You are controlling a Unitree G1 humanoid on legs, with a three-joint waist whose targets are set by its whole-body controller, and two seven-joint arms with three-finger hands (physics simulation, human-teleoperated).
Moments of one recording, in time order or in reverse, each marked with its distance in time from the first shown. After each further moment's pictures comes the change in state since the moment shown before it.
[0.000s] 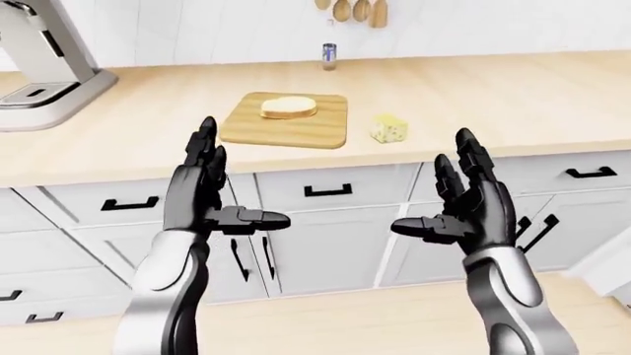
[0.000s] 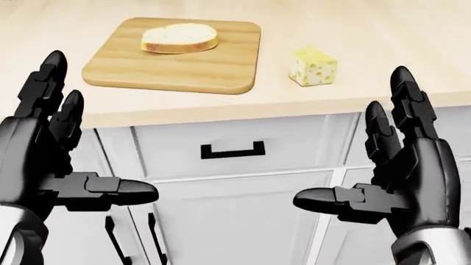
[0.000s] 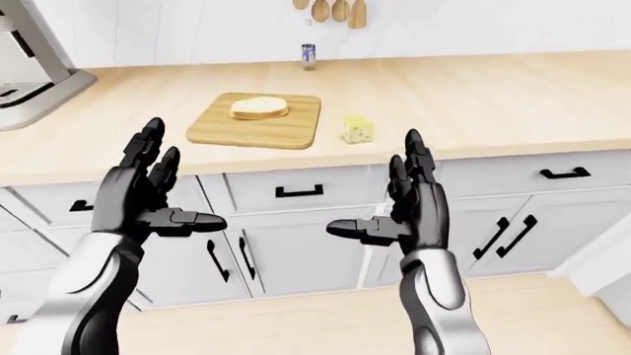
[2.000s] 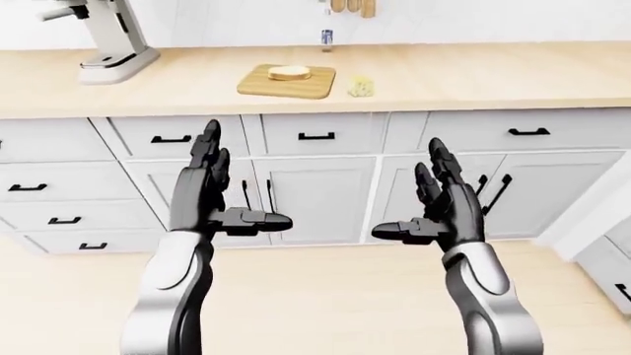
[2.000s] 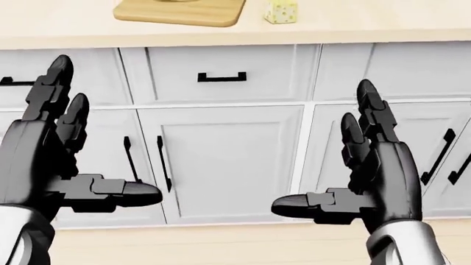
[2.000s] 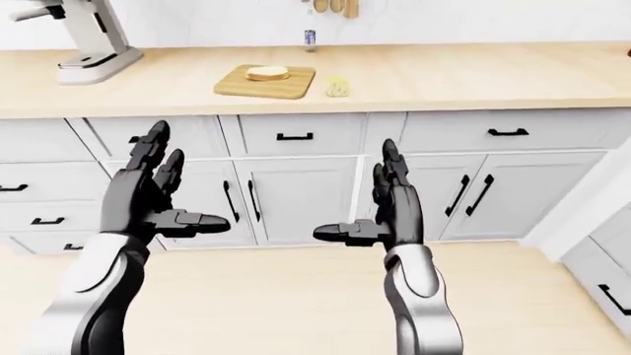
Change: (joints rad) left arm 0.013 -0.008 -0.013 0.040 0.007 -0.049 -0.002; right arm -0.021 0.018 0.074 0.146 -0.121 -0.058 0.053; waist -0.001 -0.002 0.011
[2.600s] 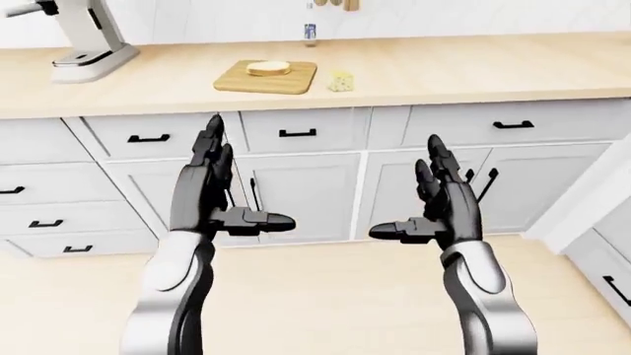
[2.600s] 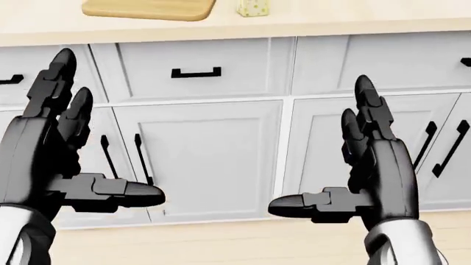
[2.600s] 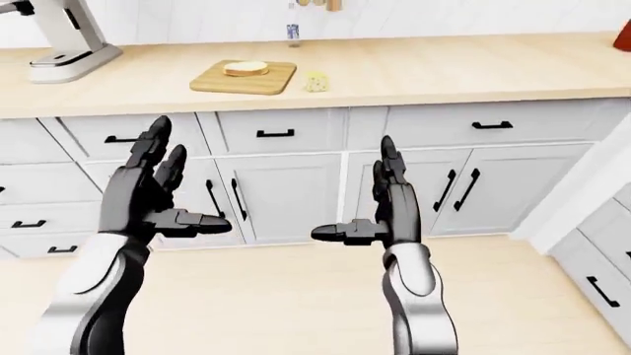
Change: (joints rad) left arm -0.003 -0.008 -0.005 -0.022 0.001 -0.007 -0.020; right arm -0.007 0.003 0.018 0.015 -0.073 -0.033 0.020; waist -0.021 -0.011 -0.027
